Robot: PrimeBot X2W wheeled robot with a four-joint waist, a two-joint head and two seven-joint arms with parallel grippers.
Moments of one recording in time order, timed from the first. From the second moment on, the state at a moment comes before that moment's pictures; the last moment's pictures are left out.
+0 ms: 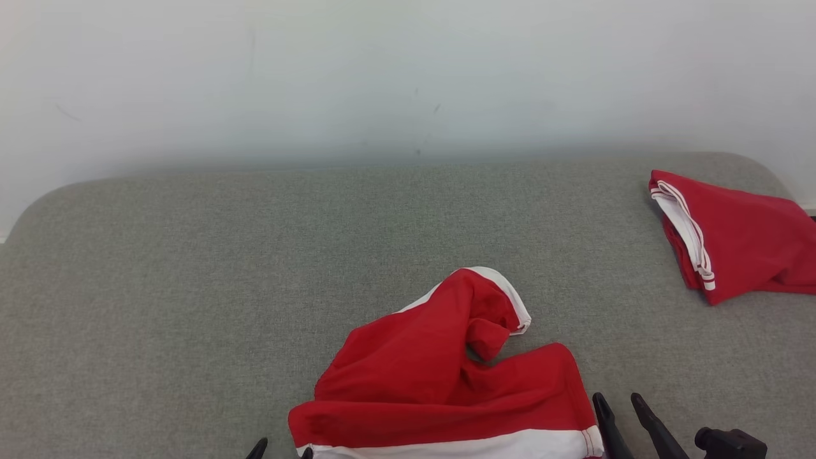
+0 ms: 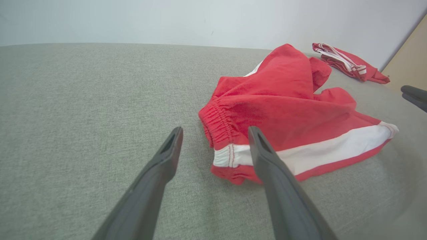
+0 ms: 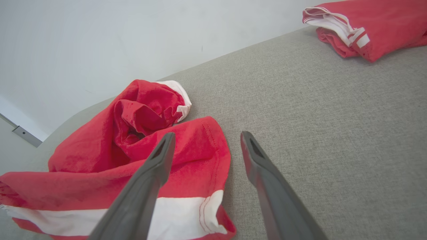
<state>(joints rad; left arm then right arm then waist) 0.05 0.30 -0.39 0.24 -0.43 -0.12 -0.26 0.05 -0.28 0.21 0.30 0.61 0.13 -0.25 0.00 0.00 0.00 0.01</state>
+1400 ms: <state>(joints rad) -0.18 0.43 -0.78 0.46 -0.69 -0.13 -0.25 -0.06 -0.35 0.44 0.43 0.65 0.13 -0.12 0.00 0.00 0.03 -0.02</state>
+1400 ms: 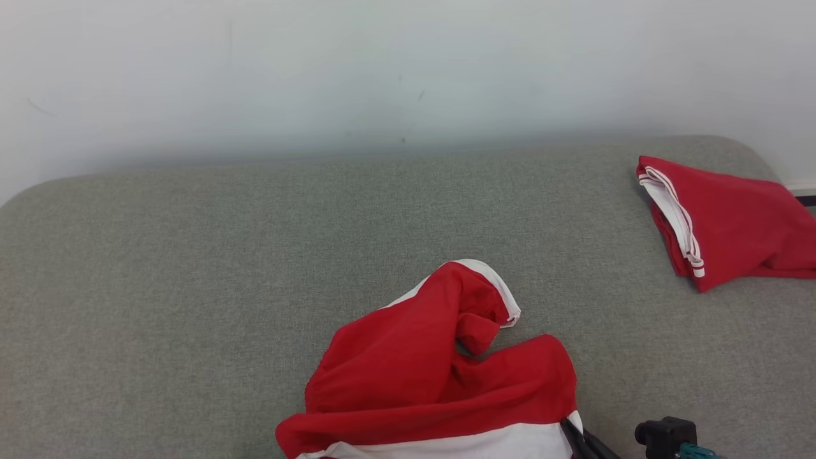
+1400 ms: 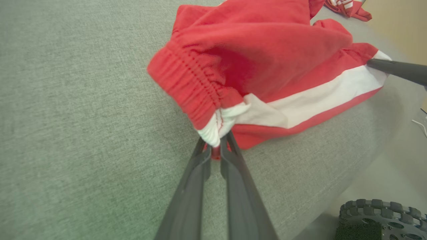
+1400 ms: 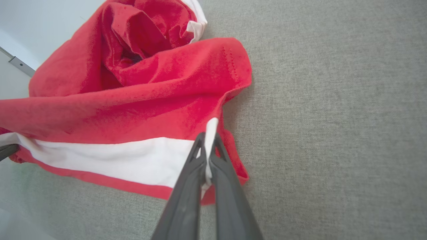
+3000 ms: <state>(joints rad) -1.94 0.55 -0.91 0.60 -0.97 -0.13 -0.02 -1.88 -0.34 0.43 0.76 0.78 0.13 -0.02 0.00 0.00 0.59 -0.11</state>
